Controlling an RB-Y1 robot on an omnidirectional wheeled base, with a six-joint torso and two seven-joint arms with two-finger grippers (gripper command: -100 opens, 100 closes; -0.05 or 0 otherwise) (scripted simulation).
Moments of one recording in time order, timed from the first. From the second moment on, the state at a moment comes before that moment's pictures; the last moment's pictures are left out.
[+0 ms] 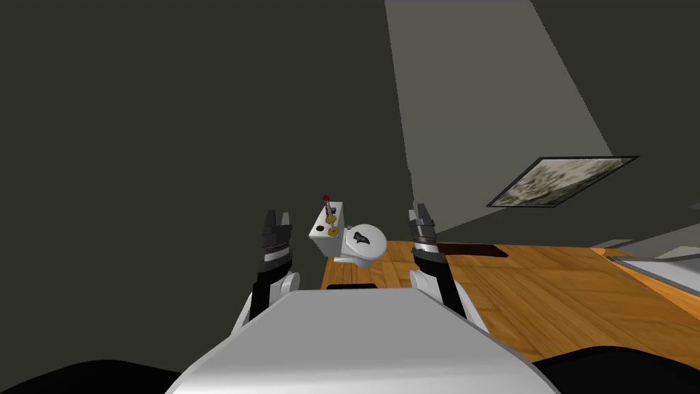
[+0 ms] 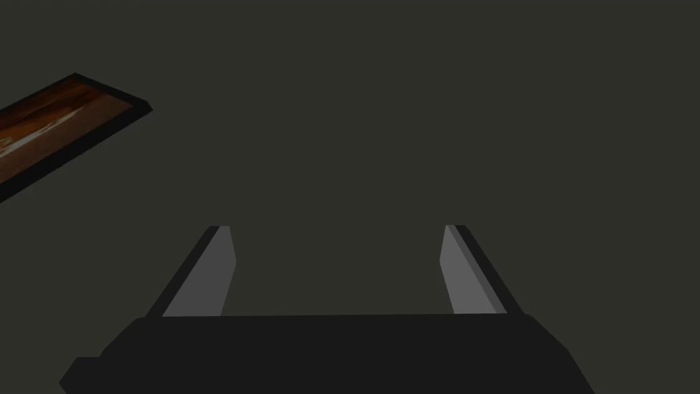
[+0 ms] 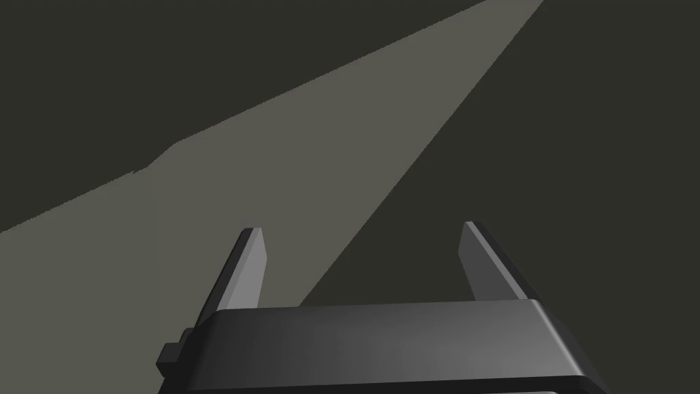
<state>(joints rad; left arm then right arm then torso) 0.53 -0.03 0.04 -2.23 0.04 -0.61 -0.09 0.53 -0.01 -0.07 -2.30 0.08 -0.41 0.06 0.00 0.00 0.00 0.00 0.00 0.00</state>
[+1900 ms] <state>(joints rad) 0.46 0.18 0.13 -2.24 0.09 -0.18 0.11 0.53 -0.01 -0.07 -2.30 0.08 -0.41 0.06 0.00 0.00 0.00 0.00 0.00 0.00</state>
